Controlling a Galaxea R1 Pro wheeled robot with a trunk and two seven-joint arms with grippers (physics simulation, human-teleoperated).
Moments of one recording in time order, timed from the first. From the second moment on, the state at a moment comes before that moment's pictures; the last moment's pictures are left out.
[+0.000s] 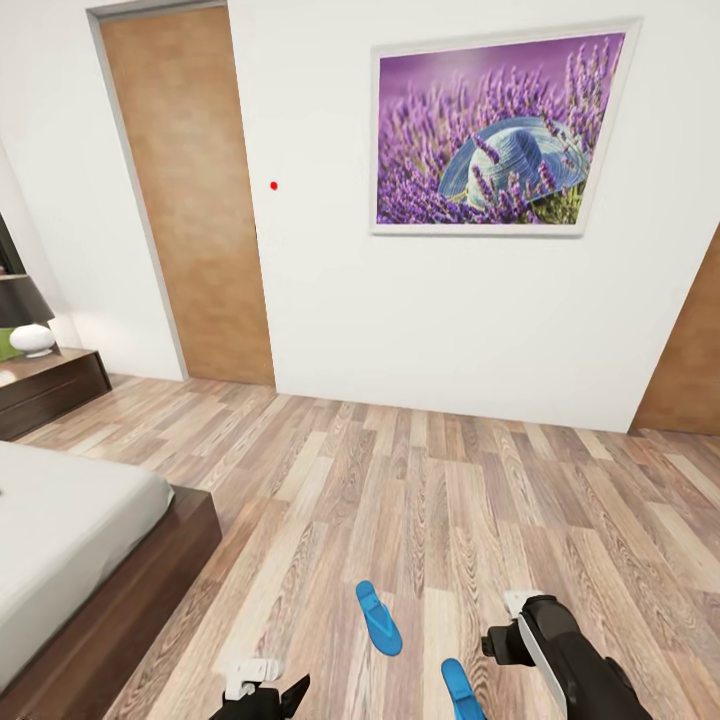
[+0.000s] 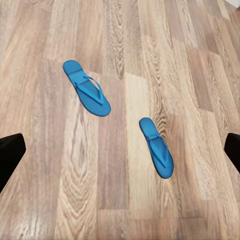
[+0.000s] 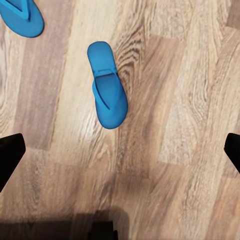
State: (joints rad) left arm -0.01 -0.07 0.09 -1.05 0.09 0.22 -0.49; right arm -0.40 -0.08 0.01 -0.86 0.02 0.88 0.03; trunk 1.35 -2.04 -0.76
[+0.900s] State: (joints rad) left arm -0.01 -0.07 0.09 -1.05 0.09 0.22 -0.49; right arm -0.40 -0.08 0.01 -0.86 0.02 0.88 0.03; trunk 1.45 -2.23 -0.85
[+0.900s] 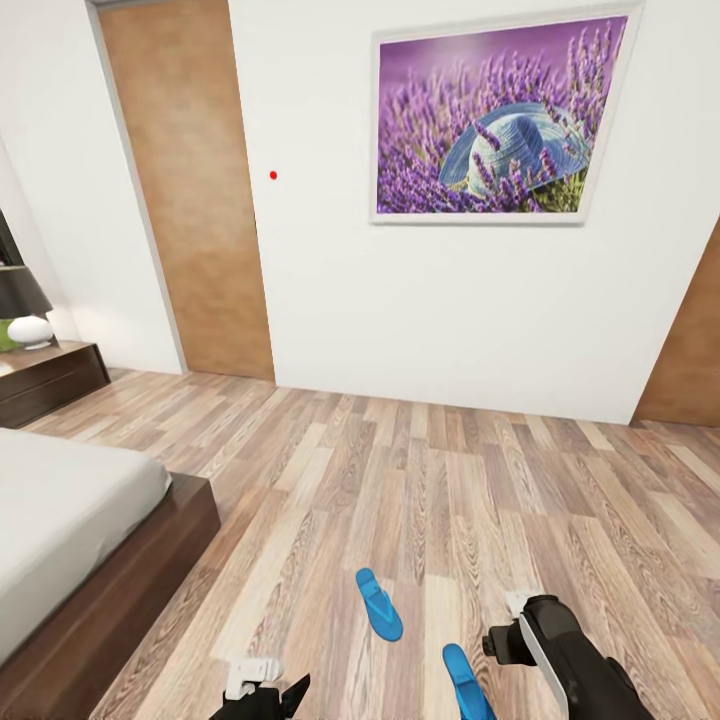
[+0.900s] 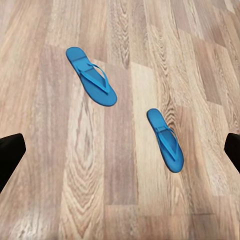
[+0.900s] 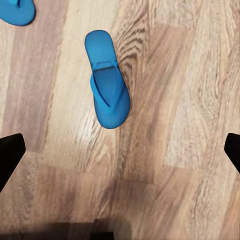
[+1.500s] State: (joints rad) left arm -0.01 -0.07 0.09 -1.05 0.09 0.22 -0.49; right arm -0.40 -0.08 0.01 -0.86 0.02 0.88 0.03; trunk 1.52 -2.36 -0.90
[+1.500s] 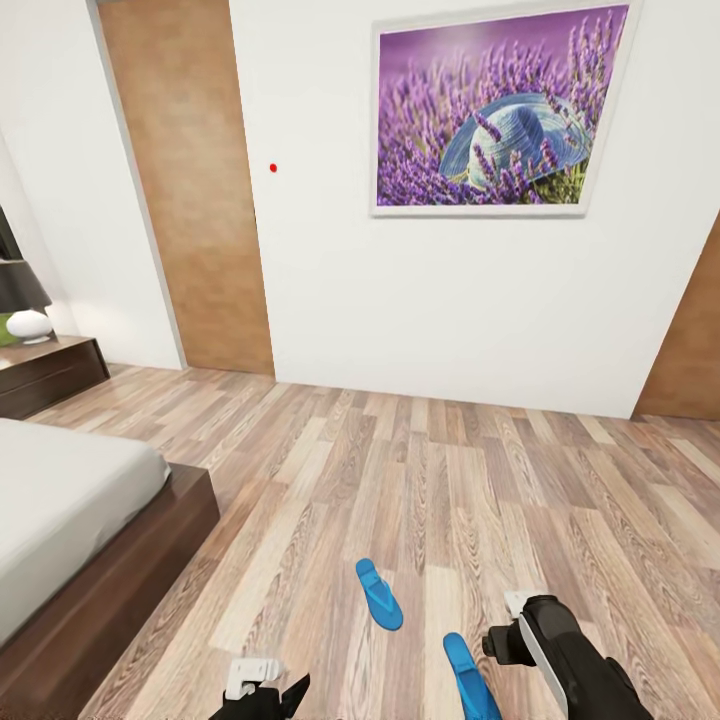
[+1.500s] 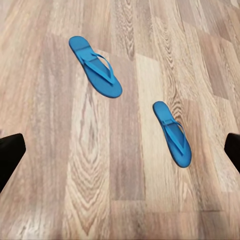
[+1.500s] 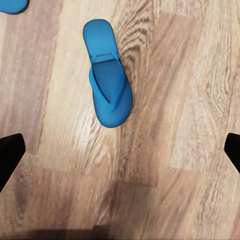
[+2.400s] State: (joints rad) left arm -0.01 -0.07 0.09 -1.05 0.09 0.22 -0.49; right arm -0.40 -0.08 0.01 -0.86 0.02 0.87 0.03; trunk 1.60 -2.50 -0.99
